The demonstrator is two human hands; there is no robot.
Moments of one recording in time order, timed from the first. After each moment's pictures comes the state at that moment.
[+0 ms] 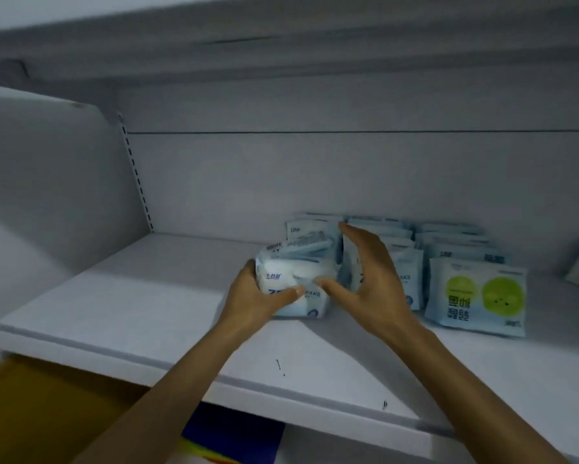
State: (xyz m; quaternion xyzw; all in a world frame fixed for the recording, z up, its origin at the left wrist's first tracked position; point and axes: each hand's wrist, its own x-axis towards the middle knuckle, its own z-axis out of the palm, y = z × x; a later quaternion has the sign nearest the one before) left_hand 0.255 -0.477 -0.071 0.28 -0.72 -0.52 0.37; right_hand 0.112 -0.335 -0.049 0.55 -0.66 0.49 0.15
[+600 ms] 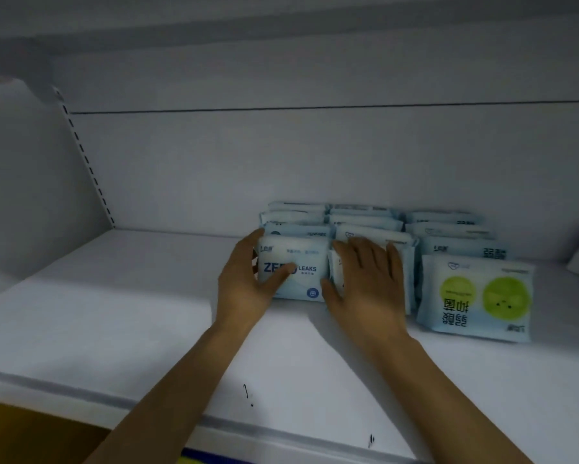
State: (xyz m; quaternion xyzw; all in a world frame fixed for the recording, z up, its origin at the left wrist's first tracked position) left_hand 0.193 -0.494 -0.090 0.25 -0.75 -0.41 0.46; right_hand 0.079 -0.354 -0.083 0.44 -0.80 0.27 0.32
